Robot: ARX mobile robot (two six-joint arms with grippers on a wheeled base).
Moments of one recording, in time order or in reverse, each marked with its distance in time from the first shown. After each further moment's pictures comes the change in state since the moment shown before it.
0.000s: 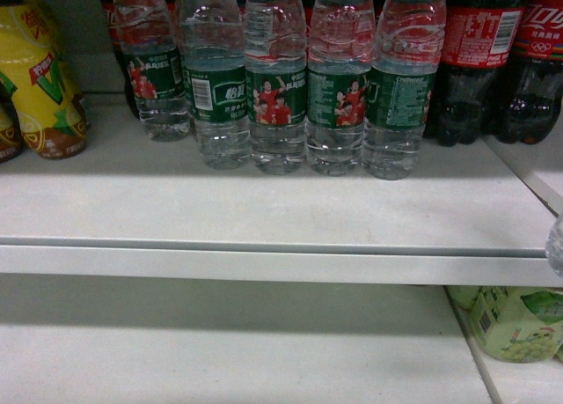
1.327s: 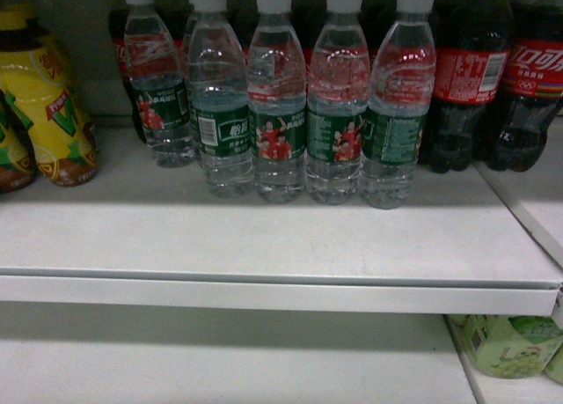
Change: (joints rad) left arm 0.000 0.000 0.000 -0.002 0.000 0.000; right arm 0.132 -0.470 -0.090 -0.330 0.117 0.002
